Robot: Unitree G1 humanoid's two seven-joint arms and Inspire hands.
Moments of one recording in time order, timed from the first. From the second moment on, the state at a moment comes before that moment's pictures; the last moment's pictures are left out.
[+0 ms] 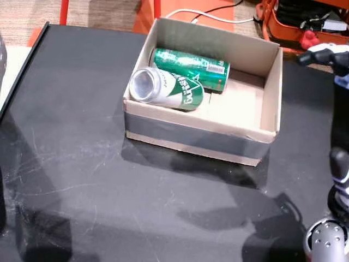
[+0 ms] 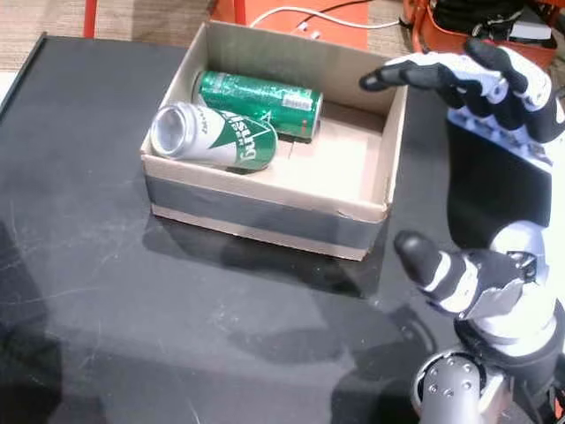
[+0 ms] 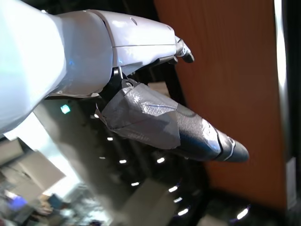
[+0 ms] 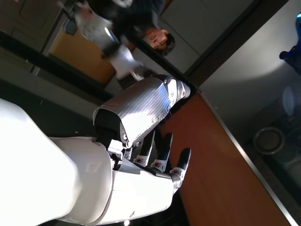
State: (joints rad) left arm -0.97 0.28 0.24 0.84 -0.73 -1.21 -0.88; right arm -0.40 0.08 -0.36 0.39 0.96 -0.86 1.41
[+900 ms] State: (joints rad) left arm -0.15 -0.05 0.48 0.06 -1.18 -0.87 -1.54; right arm -0.23 0.09 -0.41 0.03 0.94 -0.76 1.23
